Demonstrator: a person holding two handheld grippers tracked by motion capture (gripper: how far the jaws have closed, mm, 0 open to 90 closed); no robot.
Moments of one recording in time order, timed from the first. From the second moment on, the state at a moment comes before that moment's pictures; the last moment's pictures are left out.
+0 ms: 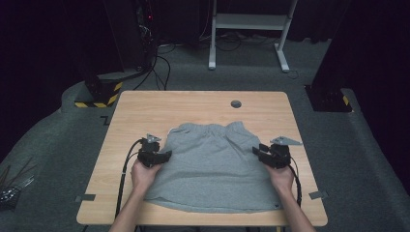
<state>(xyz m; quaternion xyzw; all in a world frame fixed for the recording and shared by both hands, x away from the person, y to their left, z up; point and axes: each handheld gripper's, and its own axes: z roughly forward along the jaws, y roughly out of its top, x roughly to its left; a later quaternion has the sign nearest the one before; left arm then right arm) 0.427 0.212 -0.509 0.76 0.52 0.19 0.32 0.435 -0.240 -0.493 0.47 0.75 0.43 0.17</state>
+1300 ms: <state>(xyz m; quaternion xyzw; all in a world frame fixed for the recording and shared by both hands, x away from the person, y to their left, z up) 0.435 0.196 -0.480 0.76 0.51 0.16 0.36 0.441 -0.186 -0.516 0.40 0.83 0.35 0.14</state>
